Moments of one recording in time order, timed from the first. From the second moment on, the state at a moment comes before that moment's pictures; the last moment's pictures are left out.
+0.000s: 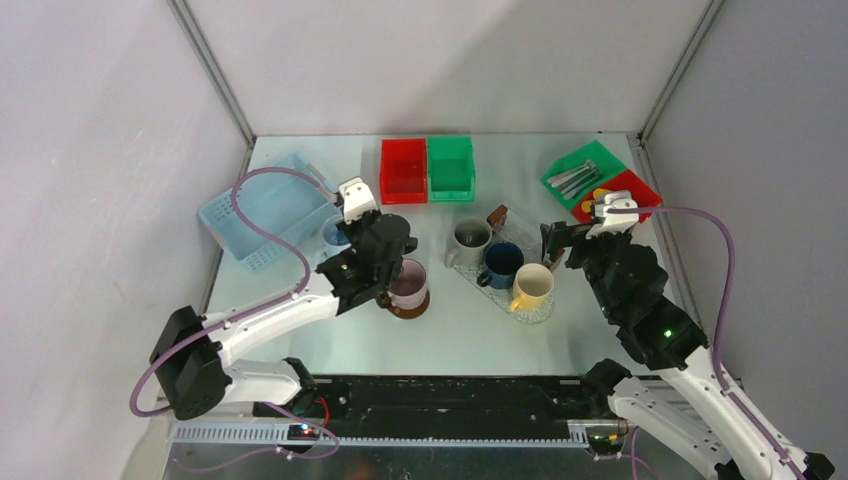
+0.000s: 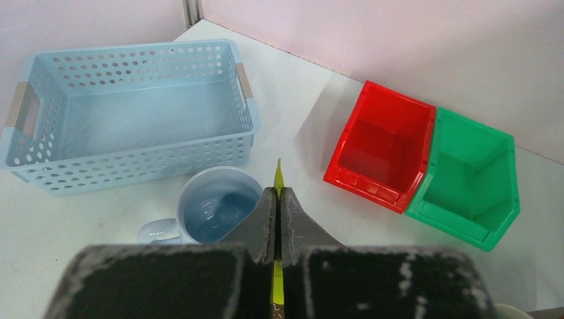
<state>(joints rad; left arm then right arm) -0.88 1.25 0.88 0.05 -1.30 -0.47 0.63 0.61 0.81 -0.32 0.44 0.08</state>
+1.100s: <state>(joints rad) -0.88 1.29 0.80 0.17 -1.33 -0.42 0.63 0.61 0.80 -0.32 0.44 0.08</state>
